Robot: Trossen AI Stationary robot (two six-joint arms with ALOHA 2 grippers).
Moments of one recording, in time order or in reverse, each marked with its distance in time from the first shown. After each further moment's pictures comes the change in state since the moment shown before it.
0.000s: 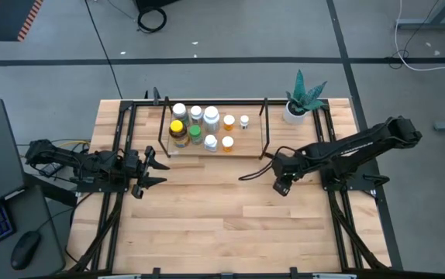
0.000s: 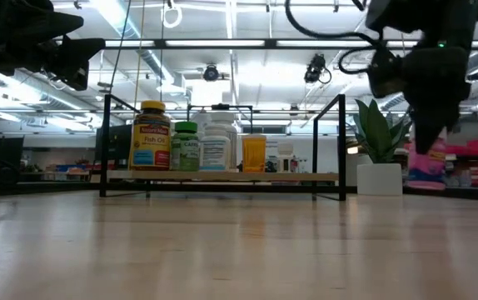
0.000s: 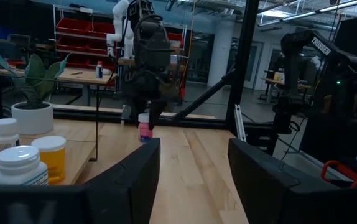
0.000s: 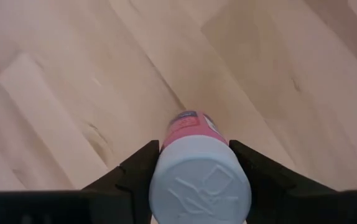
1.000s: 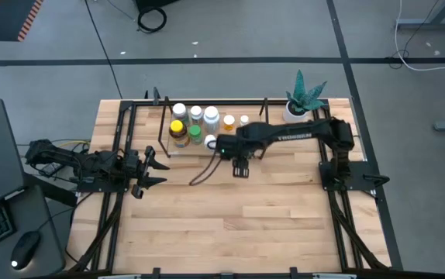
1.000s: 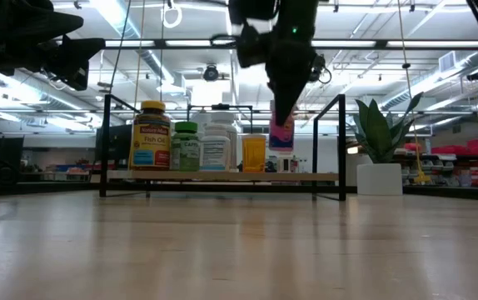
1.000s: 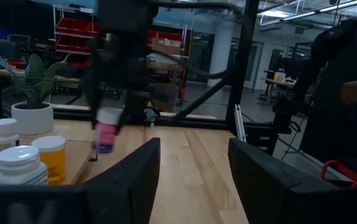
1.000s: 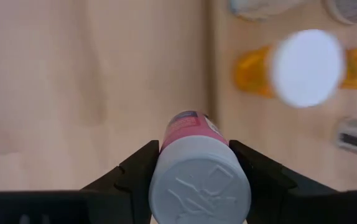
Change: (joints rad) left arm 0.000 0.000 0.000 0.000 0.000 0.000; right arm -0.173 0.704 0.979 -0.353 0.102 -0.747
